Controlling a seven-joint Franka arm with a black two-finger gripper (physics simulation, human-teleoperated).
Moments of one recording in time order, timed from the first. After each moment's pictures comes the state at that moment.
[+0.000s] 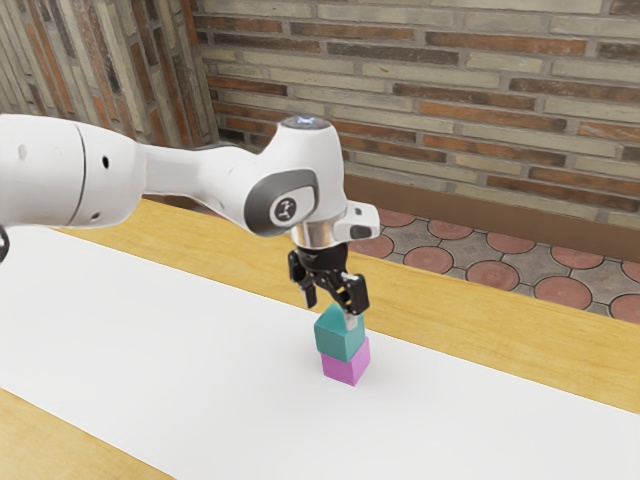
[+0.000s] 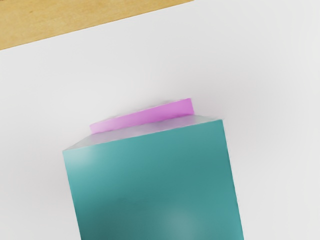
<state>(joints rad) -0.09 0.33 -0.25 -1.80 0.02 2.07 -0.08</state>
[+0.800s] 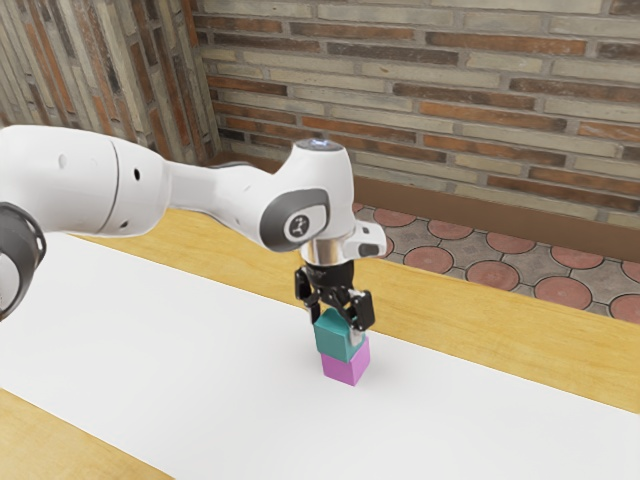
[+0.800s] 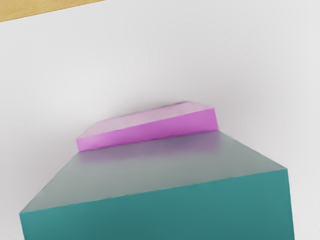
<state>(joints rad) -0.11 0.43 -0.23 -1.75 0.03 2.07 -0.12</state>
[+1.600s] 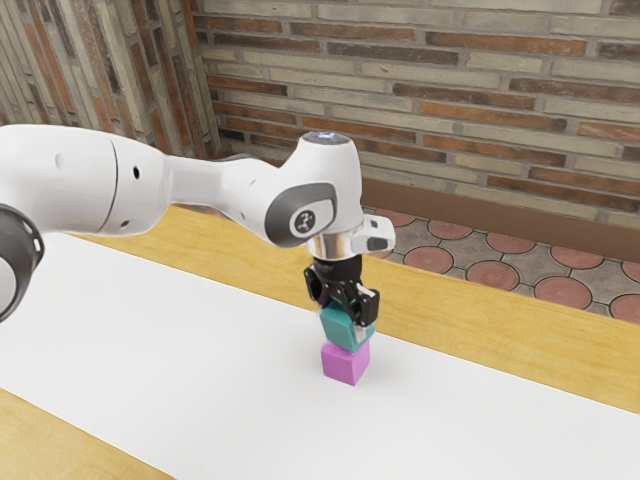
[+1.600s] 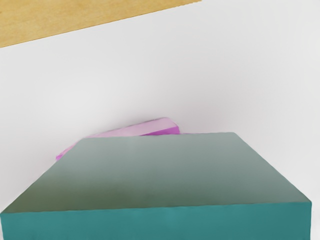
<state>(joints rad) -0.15 0.42 -0.23 -1.72 0.04 2.07 -0.12</state>
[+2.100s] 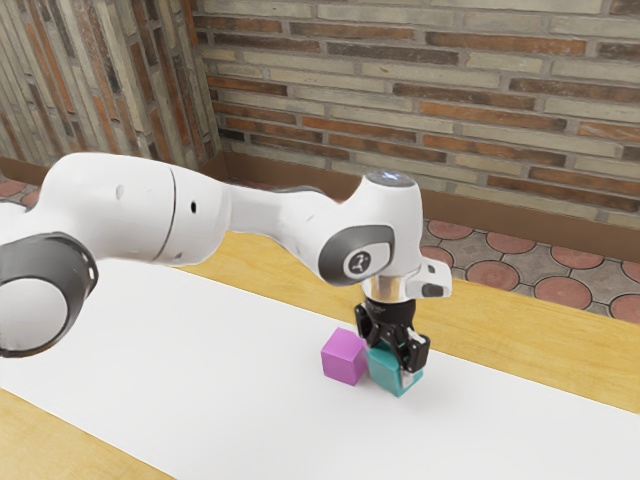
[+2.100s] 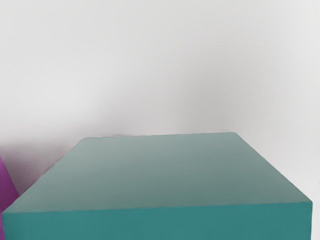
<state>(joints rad) -0.28 0.57 -0.23 -1.61 0.05 2.05 -0.13</state>
